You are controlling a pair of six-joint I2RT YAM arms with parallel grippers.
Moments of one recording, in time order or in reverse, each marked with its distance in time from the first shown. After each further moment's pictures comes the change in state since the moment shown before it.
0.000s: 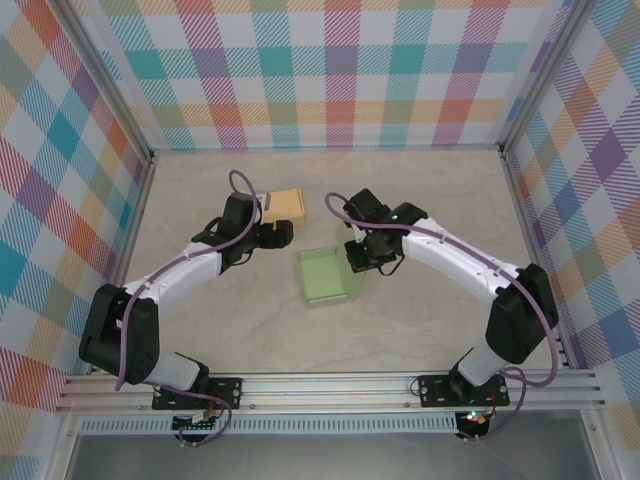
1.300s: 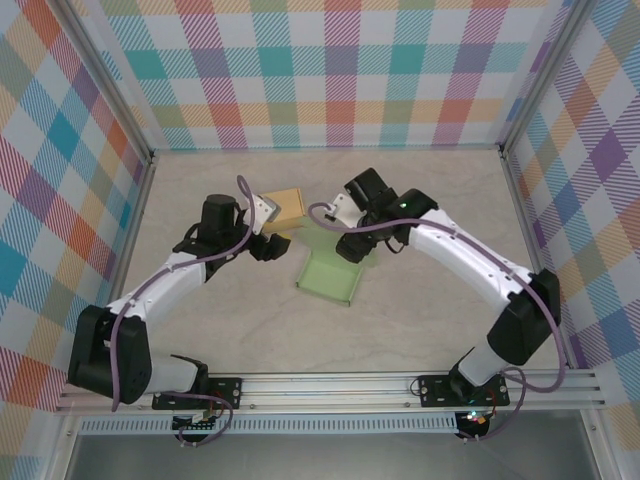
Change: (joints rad) left arm 0.101 -0.098 -0.084 0.091 0.441 0.572; right arm 0.000 -0.048 0.140 0.023 0.059 -0.648
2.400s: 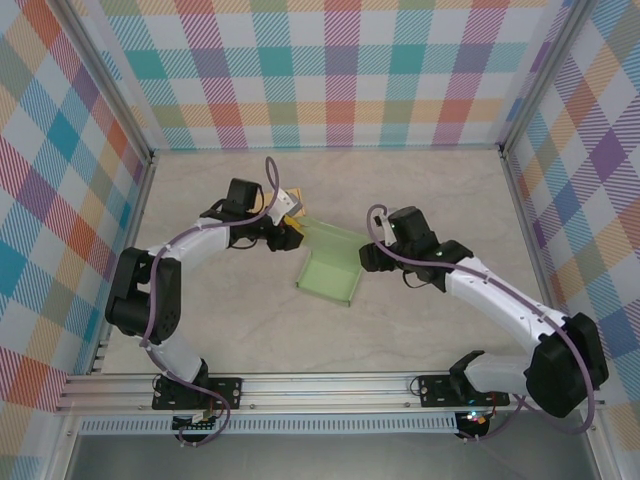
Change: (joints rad) left arm -0.024 0.348 0.270 -0.153 0.261 0.111; right arm -0.131 -0.299 -0.586 0.471 -0.051 0.569
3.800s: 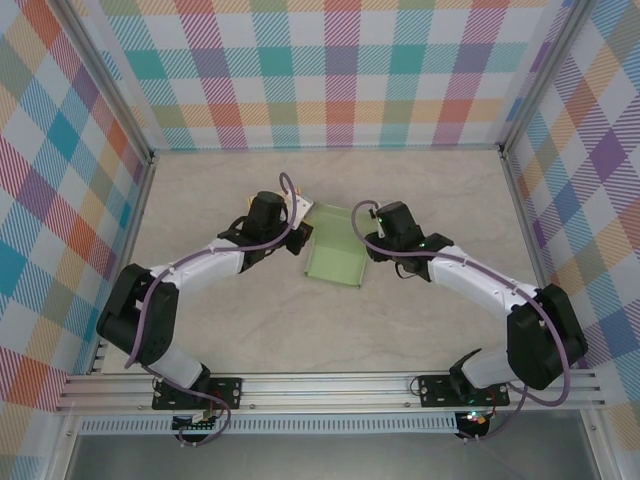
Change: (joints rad) left arm -0.230 -0.138 -0.148 0.273 -0.545 -0.320; right arm -0.001 0.158 0.037 0.129 0.175 -0.041
